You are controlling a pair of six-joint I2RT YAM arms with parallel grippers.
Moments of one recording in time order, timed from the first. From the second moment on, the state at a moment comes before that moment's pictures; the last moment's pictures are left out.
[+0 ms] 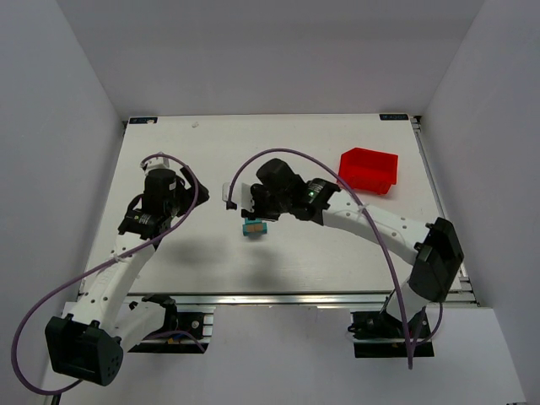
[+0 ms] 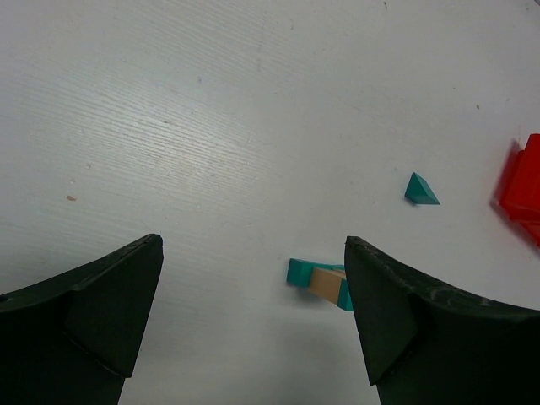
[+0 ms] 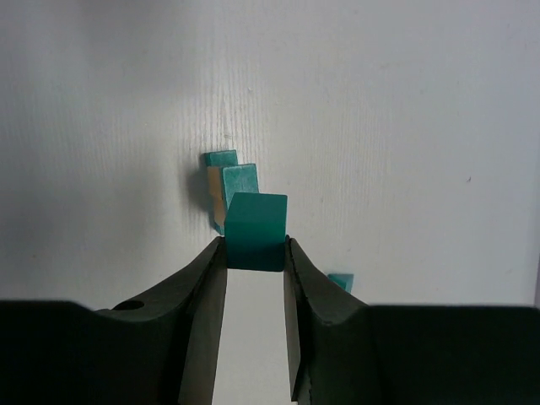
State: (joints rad) left arm -0.24 0.99 0.84 -0.45 -0.15 -0.64; right arm 1.00 1.59 1.39 -0.50 -0.13 -0.63
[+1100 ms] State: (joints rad) left arm -0.24 1.06 0.84 -0.45 -0.18 -0.62; right arm 0.95 1.87 1.68 -0.84 -0.23 -0.85
